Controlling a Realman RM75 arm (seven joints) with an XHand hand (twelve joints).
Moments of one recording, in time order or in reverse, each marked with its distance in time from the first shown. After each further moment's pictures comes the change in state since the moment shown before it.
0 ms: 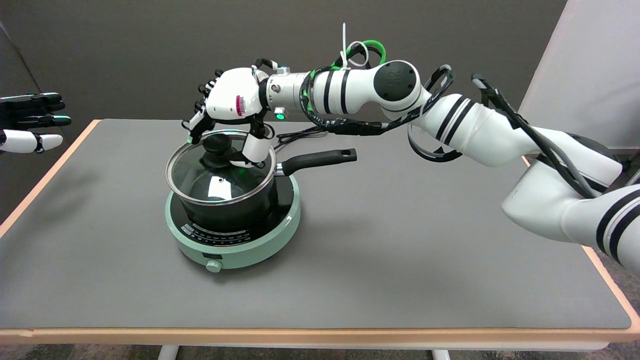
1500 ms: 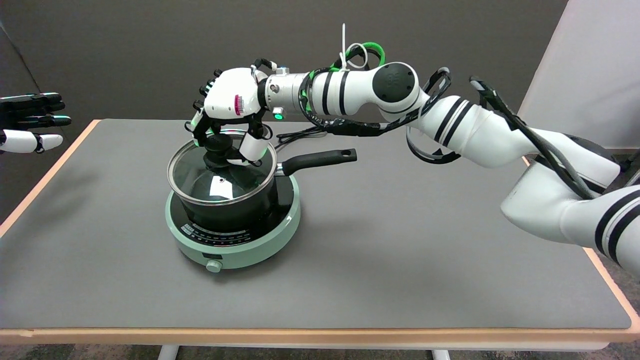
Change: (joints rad) arm -0.005 -0.006 0.000 -0.005 0.018 -0.014 0.000
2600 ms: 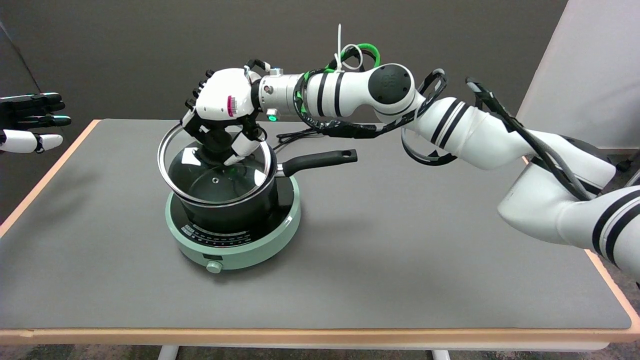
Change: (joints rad) arm -0.005 -0.014 0.000 0.013 0.008 -0.005 0.000
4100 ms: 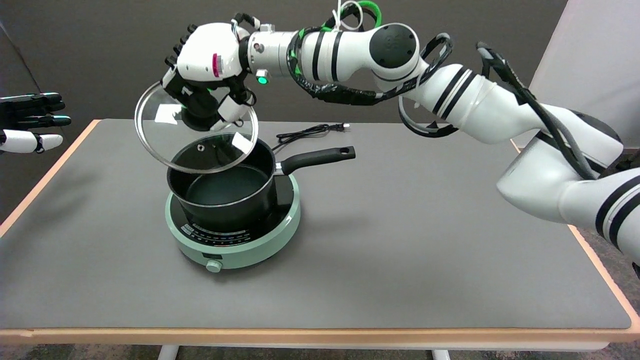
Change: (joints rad) arm 0.111 -0.010 0.002 0.005 0.028 0.008 -0.004
